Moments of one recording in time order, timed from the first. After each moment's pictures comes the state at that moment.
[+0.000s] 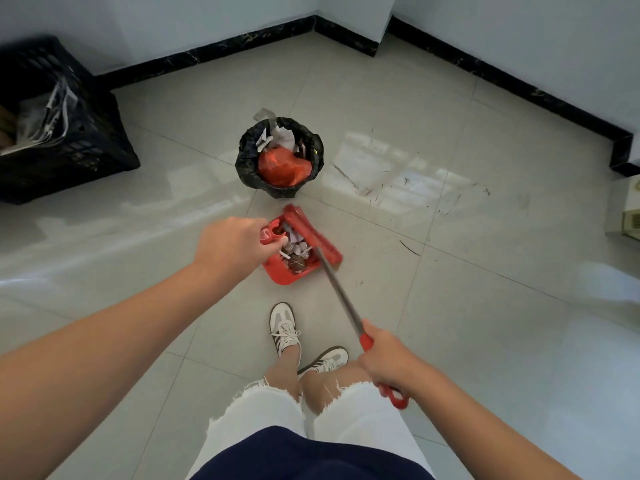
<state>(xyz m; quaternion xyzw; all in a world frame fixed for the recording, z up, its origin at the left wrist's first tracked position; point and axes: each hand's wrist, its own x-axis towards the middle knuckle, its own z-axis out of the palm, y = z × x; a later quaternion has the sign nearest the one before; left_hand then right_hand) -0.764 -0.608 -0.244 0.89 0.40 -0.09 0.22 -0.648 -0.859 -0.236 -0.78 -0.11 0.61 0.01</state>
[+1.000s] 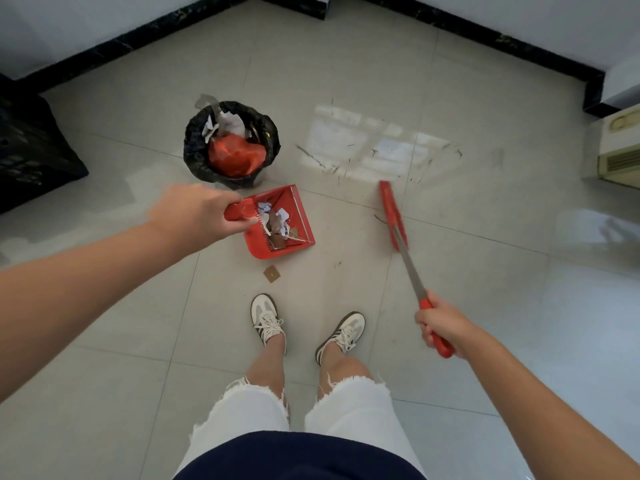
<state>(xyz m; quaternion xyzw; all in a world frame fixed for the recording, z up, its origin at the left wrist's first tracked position) -0.689 -0.595 -0.256 0.97 0.19 -0.06 0.14 -0.511 -0.984 -0.278 -0.81 0.15 0.54 0.17</state>
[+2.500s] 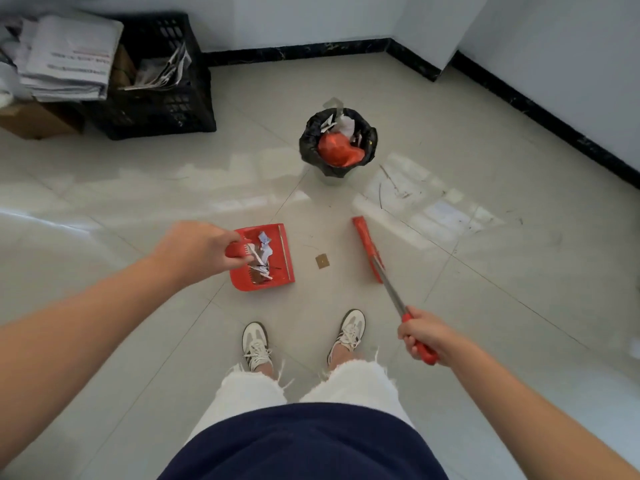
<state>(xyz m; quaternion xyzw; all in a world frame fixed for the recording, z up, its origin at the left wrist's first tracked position) -1.009 -0.698 -0.207 0.92 0.36 -0.09 0.10 -0.698 -0.961 -0.241 -0.76 0.05 0.63 0.13</state>
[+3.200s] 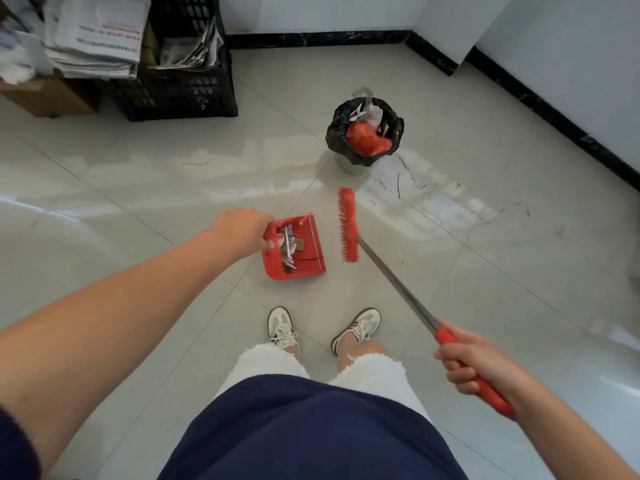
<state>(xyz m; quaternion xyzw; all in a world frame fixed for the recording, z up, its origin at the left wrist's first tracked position) -1.083 -0.662 -0.236 0.87 0.39 -0.22 0.22 -0.835 -0.974 -0.139 -0.73 0.08 0.63 0.25</state>
